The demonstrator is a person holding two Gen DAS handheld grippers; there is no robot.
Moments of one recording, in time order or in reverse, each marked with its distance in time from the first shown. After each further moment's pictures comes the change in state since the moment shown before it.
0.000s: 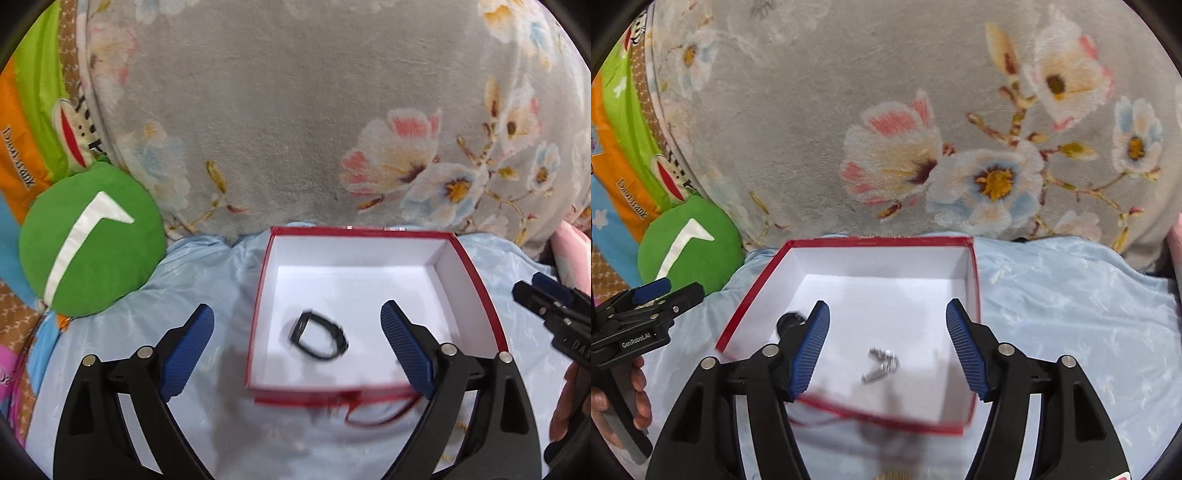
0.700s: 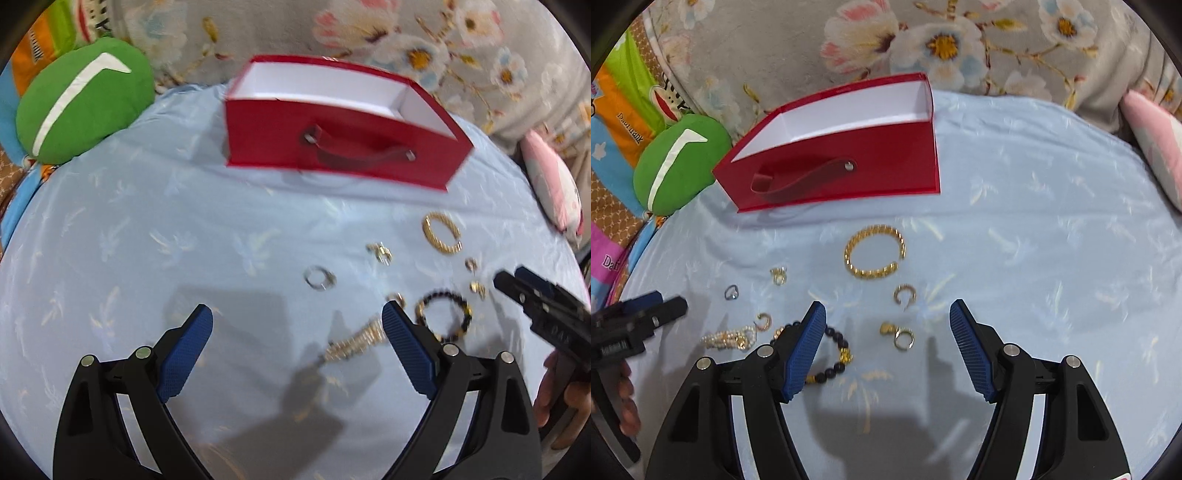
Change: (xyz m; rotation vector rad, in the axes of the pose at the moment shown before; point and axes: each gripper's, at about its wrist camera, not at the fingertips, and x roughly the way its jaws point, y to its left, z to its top) left arm -0.048 -0.014 -0.210 -0.009 0.317 -0.129; right arm -0.061 -0.008 -0.205 0.085 0.245 -0.076
